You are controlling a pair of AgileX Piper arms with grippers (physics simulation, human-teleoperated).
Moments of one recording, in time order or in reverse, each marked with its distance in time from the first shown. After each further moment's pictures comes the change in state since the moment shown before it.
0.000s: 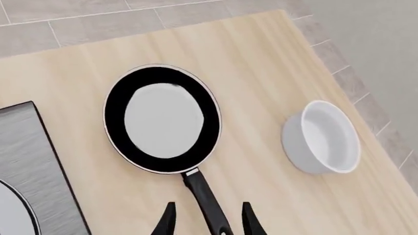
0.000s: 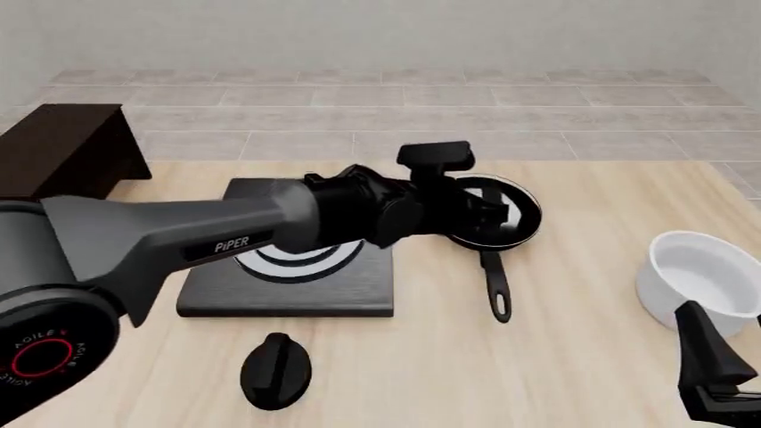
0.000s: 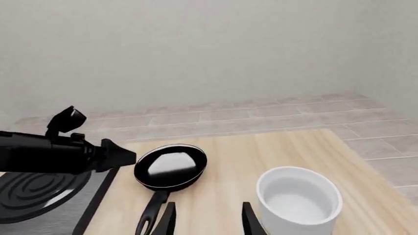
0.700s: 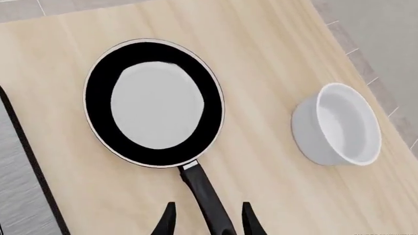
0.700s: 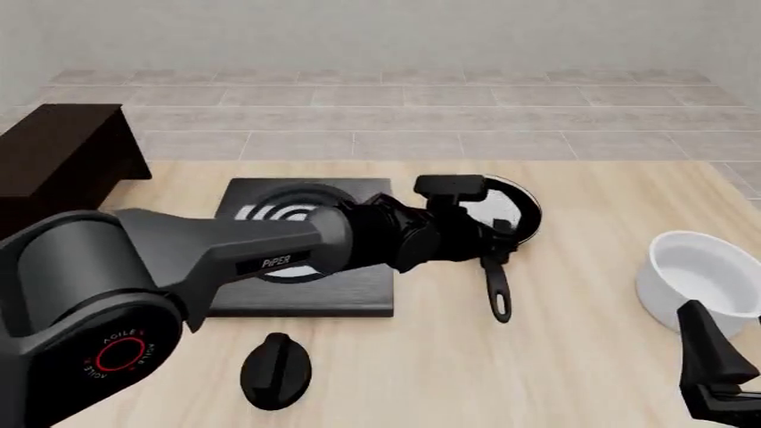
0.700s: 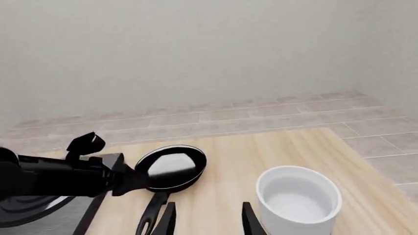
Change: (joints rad) left arm -0.029 0.111 -0.029 -0.023 -0.014; right arm -0.009 0.000 0.000 -0.002 0.014
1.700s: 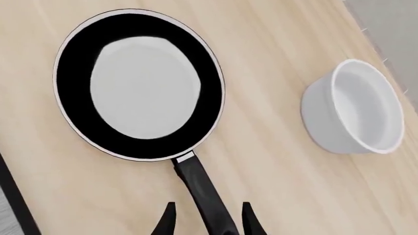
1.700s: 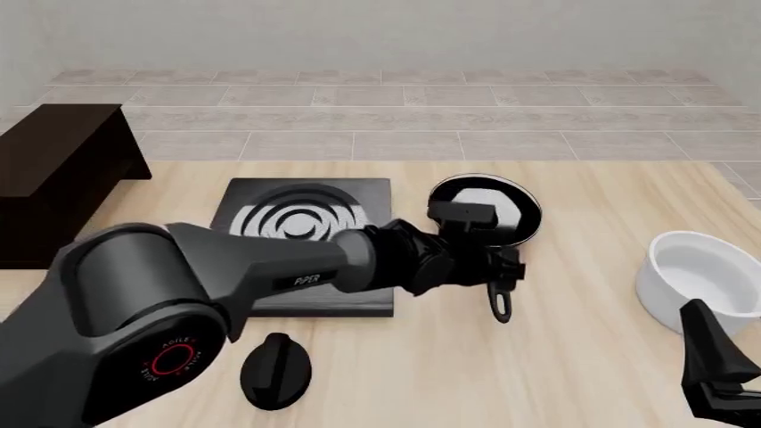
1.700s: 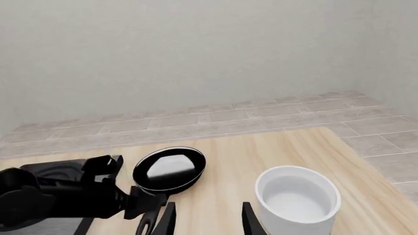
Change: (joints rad) left arm -0.031 0.092 -0.022 -0.018 0.003; right arm -0.009 0.000 0.000 -0.004 0.010
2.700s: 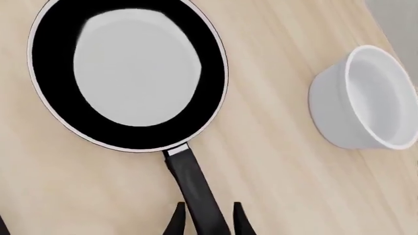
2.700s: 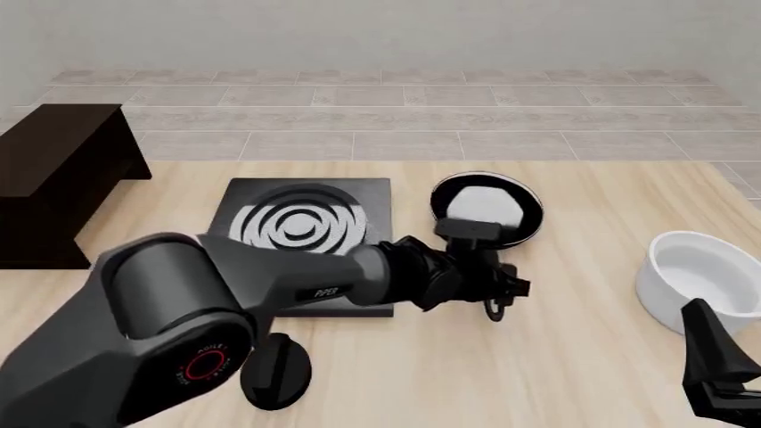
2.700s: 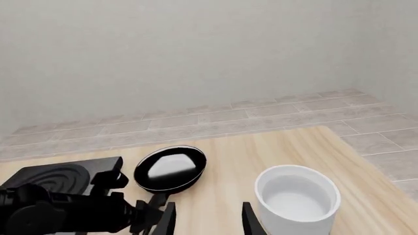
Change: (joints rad) left arm -0.020 0.068 -0.024 -0.011 -0.001; right arm -0.007 0.000 0.001 -0.001 0.012
